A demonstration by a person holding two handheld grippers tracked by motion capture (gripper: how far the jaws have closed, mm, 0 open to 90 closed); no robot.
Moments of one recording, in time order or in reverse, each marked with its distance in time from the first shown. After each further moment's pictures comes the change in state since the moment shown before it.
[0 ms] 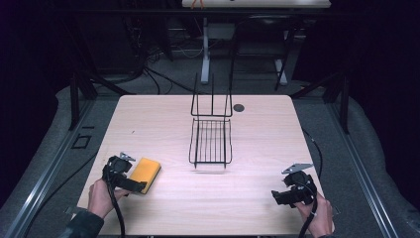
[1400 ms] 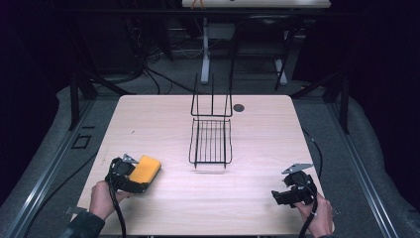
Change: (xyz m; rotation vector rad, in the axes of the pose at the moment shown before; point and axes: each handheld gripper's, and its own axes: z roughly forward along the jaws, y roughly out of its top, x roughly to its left) left arm -0.011 -0.001 -0.003 -0.008 -0.030 0.053; right arm -0.001 0.000 0.000 0.004 0.009 0.002
